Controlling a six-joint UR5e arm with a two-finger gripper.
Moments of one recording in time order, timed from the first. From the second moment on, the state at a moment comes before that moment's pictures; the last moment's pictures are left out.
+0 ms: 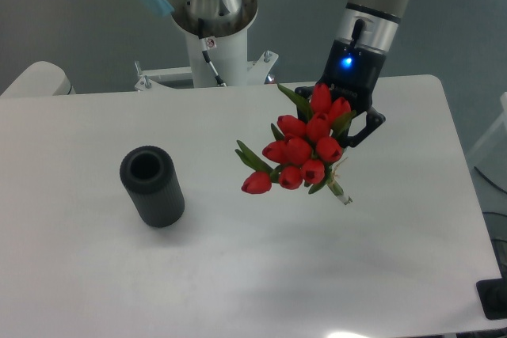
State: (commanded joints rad) arm 2.78 -1.70 -1.72 -0.92 0.83 1.22
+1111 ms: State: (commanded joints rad) arm 2.62 -1.78 -1.60 -0.92 1.45 1.25
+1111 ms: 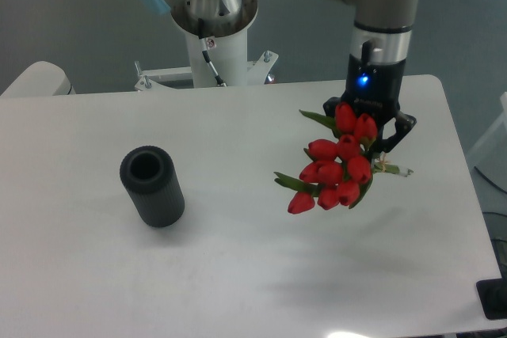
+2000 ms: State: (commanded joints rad) arm 2.30 -1.99 -1.58 -0.91 1.88 1.11
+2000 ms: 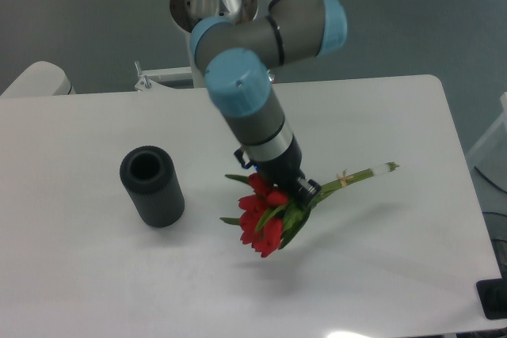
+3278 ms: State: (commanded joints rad) arm 2.31 -2.16 -1.52 -0.88 1.90 1.11
